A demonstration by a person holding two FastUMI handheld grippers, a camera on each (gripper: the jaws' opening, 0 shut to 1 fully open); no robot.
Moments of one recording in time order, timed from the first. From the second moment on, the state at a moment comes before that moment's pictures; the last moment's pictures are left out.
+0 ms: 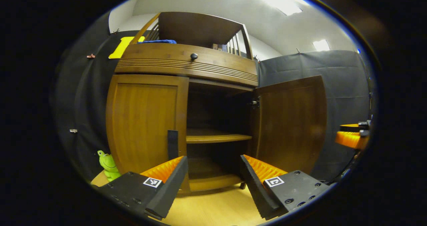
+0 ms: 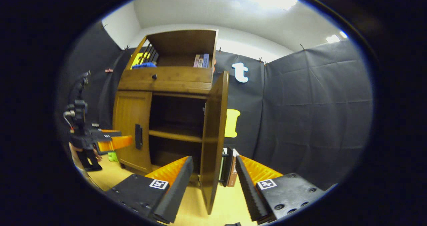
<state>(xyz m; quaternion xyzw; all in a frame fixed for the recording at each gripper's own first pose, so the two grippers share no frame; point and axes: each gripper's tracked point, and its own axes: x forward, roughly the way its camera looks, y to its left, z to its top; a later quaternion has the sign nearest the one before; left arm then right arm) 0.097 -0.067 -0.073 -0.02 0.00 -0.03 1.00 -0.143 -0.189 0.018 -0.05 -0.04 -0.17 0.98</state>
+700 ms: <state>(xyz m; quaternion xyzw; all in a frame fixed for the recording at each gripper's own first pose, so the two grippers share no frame) 0.208 0.009 -0.107 0.02 -0.05 0.08 1.00 -0.100 -0.134 -0.013 -0.06 -0.02 -0.07 1.00</state>
